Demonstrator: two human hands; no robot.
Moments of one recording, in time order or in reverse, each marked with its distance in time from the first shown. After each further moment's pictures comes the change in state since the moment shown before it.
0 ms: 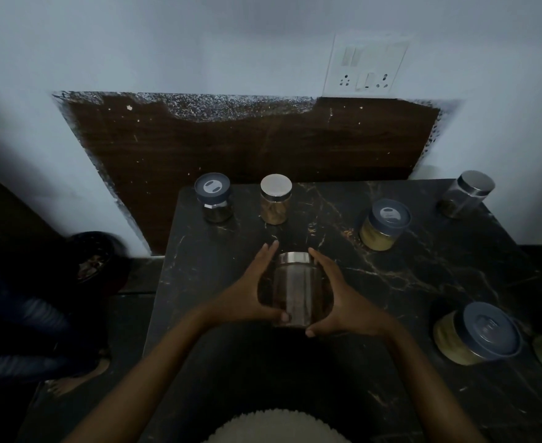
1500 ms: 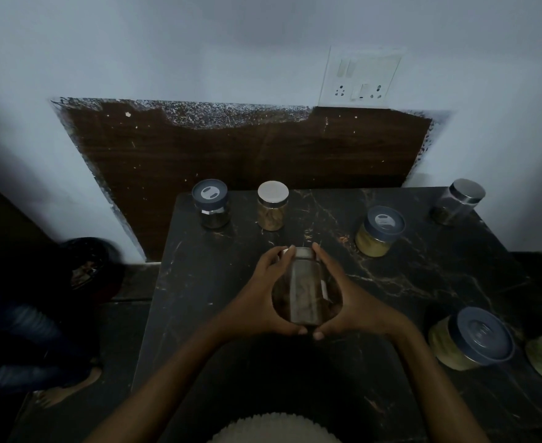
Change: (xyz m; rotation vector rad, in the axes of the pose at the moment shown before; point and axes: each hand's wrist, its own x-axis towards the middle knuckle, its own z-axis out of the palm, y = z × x) left_hand 0.002 0.013 0.019 0.108 0.128 0.178; right_hand -0.010 -0.013 -0.018 0.010 -0.014 -0.051
